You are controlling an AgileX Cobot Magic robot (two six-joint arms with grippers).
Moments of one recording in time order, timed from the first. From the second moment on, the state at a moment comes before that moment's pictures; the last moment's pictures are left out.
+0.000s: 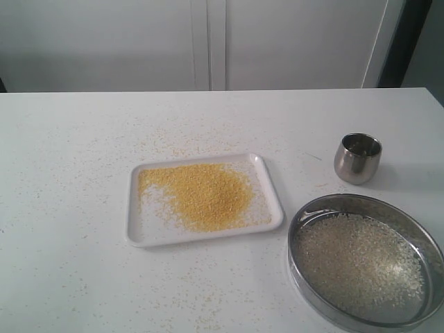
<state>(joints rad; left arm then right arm) 0.03 0.00 0.02 -0.06 0.52 0.13 0.06 0.79 -0.75 0.01 0.61 0.11</state>
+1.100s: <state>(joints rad) 0.03 0.00 0.02 -0.06 0.52 0.13 0.06 0.22 -0.50 -0.03 0.50 -0.01</state>
